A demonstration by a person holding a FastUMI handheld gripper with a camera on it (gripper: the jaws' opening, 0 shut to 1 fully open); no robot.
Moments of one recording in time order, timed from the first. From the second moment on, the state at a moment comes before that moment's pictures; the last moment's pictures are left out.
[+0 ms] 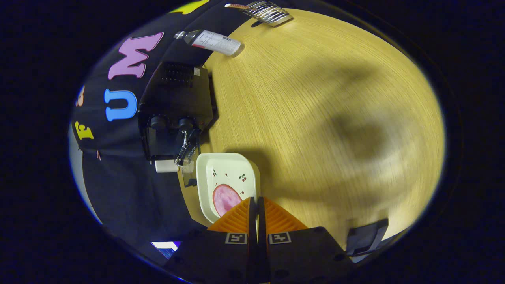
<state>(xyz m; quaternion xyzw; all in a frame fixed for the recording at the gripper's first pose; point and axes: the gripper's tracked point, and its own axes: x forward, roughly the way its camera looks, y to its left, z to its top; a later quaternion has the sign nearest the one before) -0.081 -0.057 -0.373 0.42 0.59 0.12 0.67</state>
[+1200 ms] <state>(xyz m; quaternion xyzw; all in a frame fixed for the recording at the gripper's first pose) 0.004 0.191 -0.319 0.64 0.41 -0.16 0.64</state>
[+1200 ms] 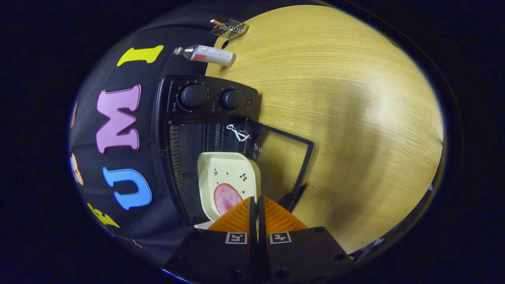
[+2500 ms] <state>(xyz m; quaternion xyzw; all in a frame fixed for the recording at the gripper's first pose) 0.091 0.251 -0.332 0.69 0.34 -0.26 0.58</state>
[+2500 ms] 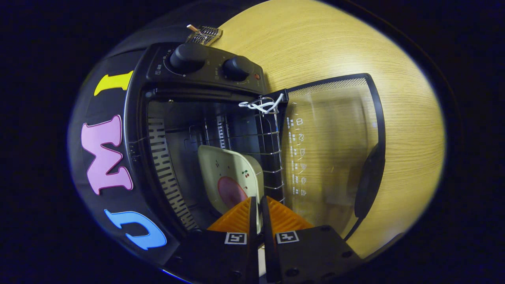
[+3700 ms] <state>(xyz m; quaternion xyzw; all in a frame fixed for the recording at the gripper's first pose) -0.073 0.224 -0.290 0.23 0.43 0.06 0.87</state>
